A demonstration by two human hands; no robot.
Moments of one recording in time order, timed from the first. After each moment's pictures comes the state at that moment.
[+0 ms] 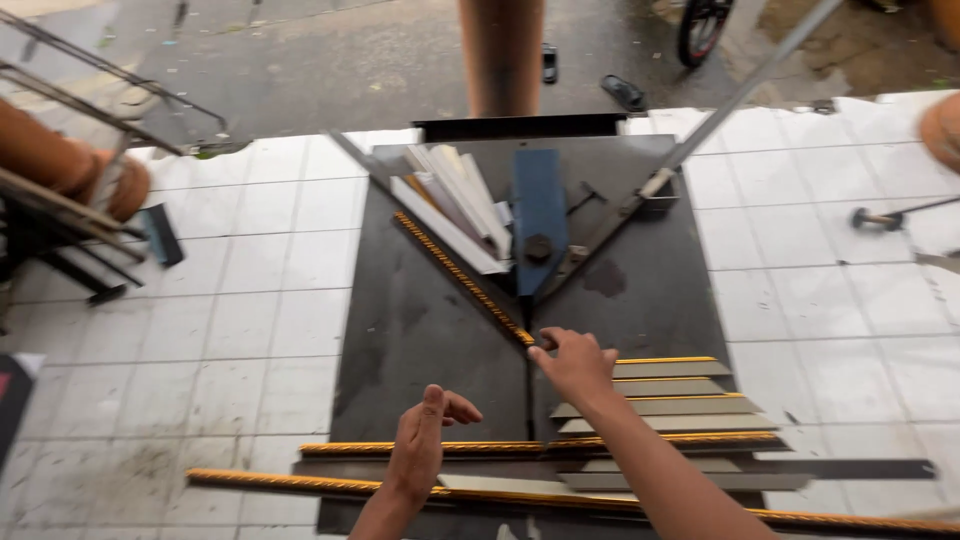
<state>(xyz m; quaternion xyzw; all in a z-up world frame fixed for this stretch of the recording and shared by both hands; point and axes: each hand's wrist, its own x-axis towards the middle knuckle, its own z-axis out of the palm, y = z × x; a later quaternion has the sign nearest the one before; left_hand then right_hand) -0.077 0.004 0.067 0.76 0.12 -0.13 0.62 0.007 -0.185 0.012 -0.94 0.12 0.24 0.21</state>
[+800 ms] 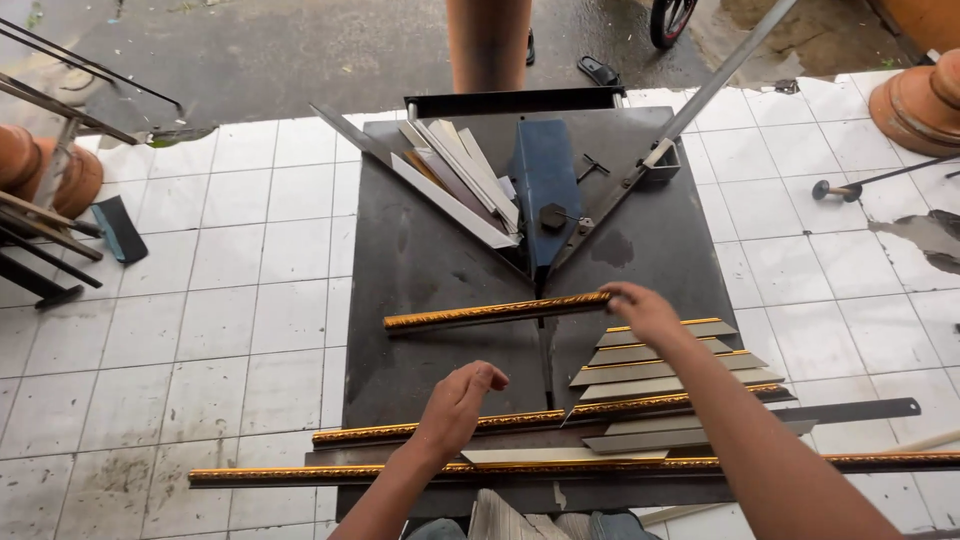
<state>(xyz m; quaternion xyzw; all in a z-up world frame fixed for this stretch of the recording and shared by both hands) -0.063 0.030 0.032 0.80 -0.01 -0.23 0.56 0.013 -0.242 0.008 -0.85 0.24 0.21 0.42</state>
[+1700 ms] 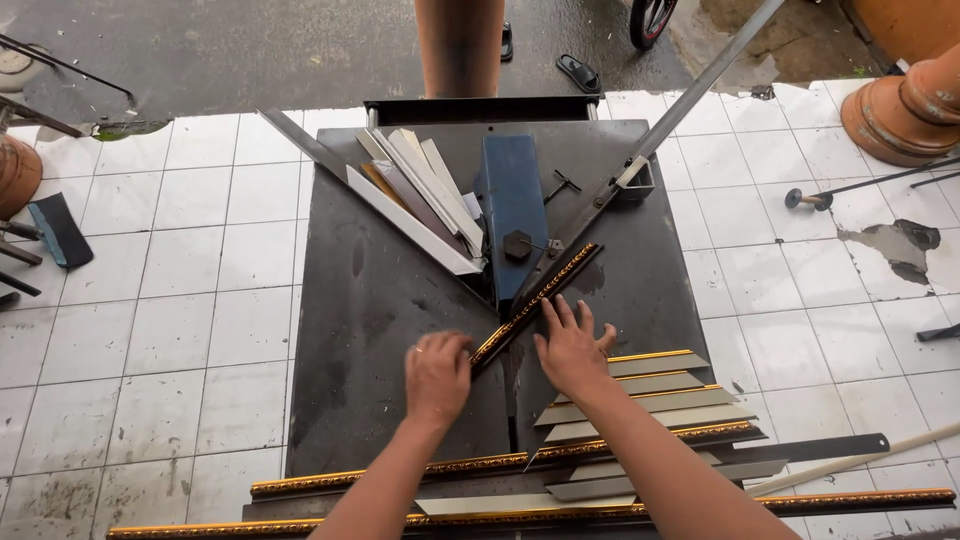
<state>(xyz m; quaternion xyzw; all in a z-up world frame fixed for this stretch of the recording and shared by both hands) 0.015 -0.016 -0.078 0.97 -0.07 -0.01 0.23 0.024 -0.209 -0.051 -0.98 0.04 0.16 0.08</state>
